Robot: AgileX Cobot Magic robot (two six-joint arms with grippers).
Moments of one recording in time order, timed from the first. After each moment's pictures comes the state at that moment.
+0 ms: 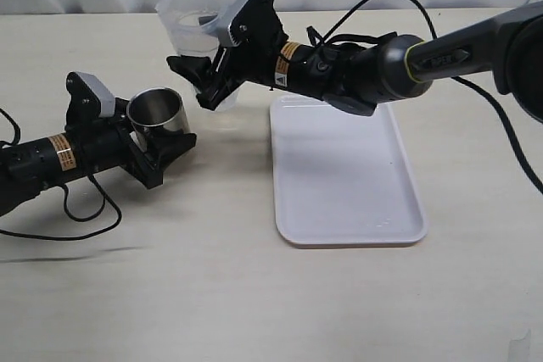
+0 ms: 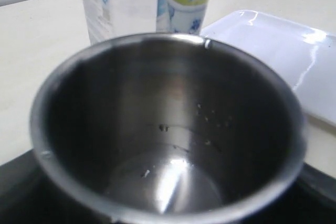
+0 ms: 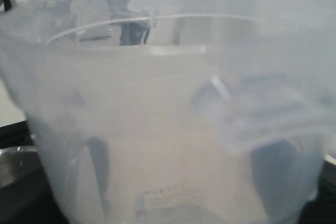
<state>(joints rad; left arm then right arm) -0.08 2.23 -0.70 0.86 -1.21 -0.15 0.46 2.27 -1.38 -0.81 -0.82 0.36</state>
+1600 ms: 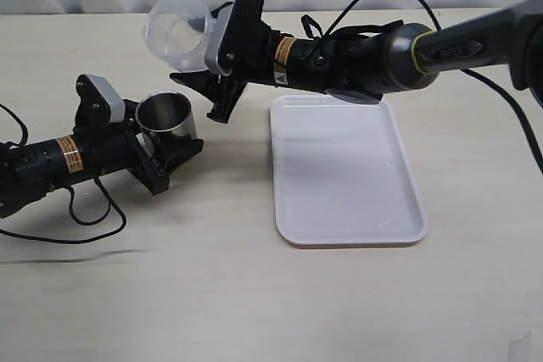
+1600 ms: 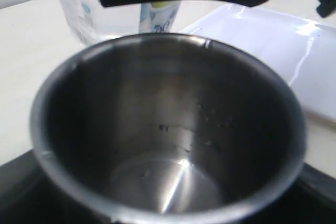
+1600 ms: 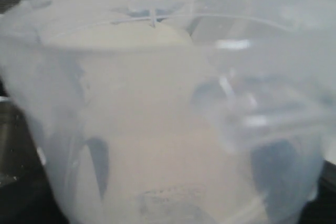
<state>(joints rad) -0.11 2.23 -0.70 0.86 -1.20 -0.11 0.47 2.23 -1.38 -0.93 -0.74 0.09</state>
